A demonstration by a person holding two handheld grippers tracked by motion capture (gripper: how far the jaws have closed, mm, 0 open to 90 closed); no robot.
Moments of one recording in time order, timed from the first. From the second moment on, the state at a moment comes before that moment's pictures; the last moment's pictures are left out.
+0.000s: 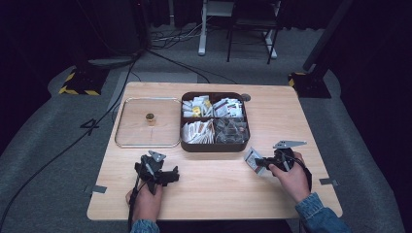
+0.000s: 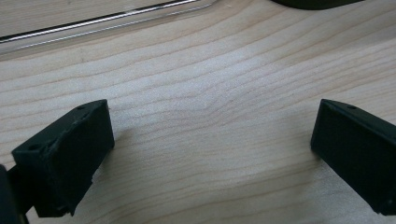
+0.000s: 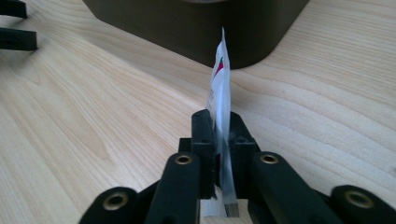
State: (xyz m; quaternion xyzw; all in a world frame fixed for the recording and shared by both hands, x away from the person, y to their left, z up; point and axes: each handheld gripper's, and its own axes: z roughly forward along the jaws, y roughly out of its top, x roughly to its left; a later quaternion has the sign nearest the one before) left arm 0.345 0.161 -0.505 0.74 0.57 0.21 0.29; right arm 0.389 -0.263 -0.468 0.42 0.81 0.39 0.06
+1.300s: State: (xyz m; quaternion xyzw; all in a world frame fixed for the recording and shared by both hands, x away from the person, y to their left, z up) left arm 0.345 0.161 -0.505 0.74 0.57 0.21 0.29; right arm 0.363 -0.253 -0.430 0.34 0.81 0.48 0.09
